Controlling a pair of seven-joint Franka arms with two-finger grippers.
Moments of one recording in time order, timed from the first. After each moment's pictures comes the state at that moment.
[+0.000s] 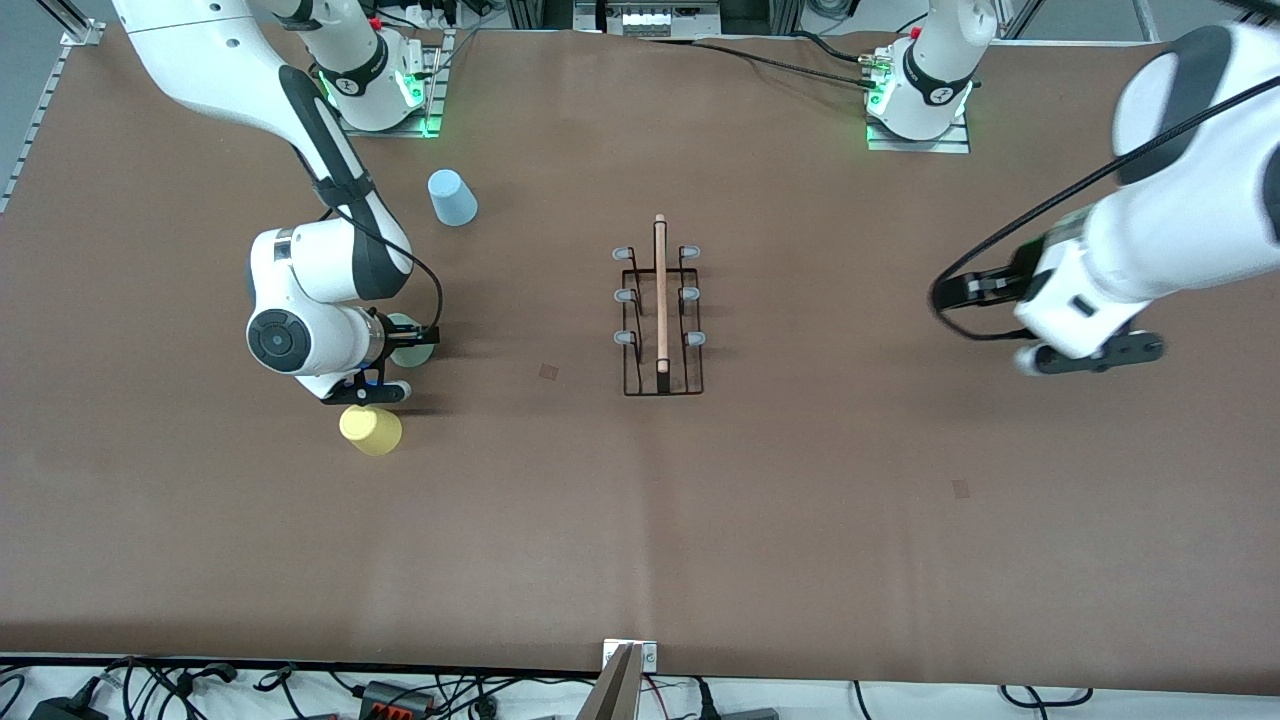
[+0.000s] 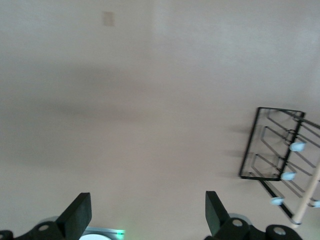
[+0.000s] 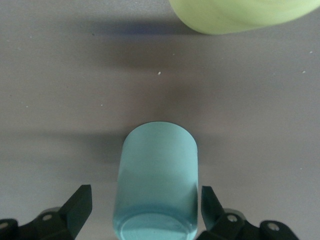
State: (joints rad) left arm -0.06 0.26 -0.11 -1.37 -0.07 1.43 -0.32; right arm 0.27 0.50 -0.04 -1.91 0.10 2.06 0.12
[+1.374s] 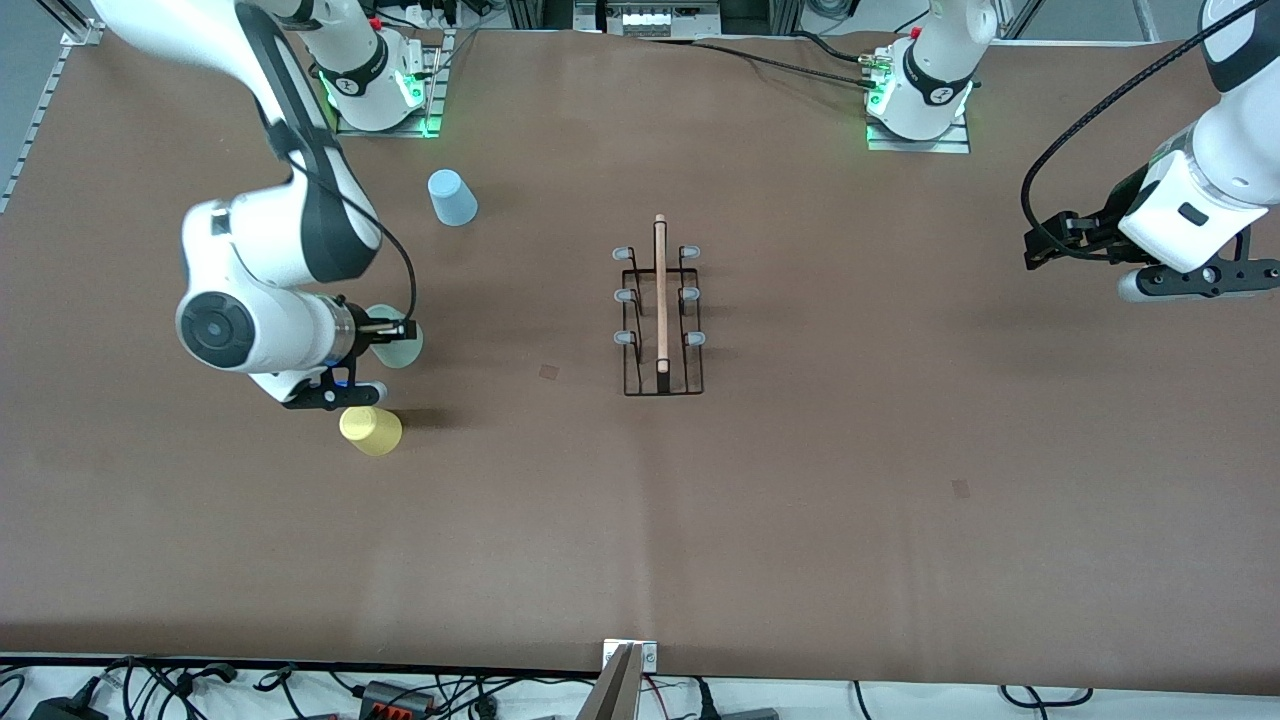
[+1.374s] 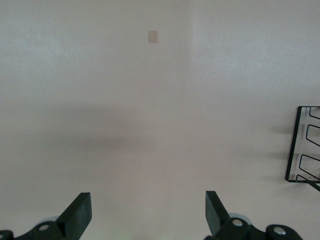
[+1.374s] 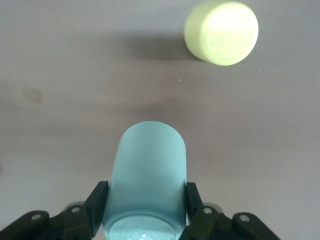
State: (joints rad) left arm 0.13 0.01 -0.21 -1.69 0.00 1.59 -0.16; right arm 0.29 0.42 -0.04 -1.62 0.11 1.71 0.15
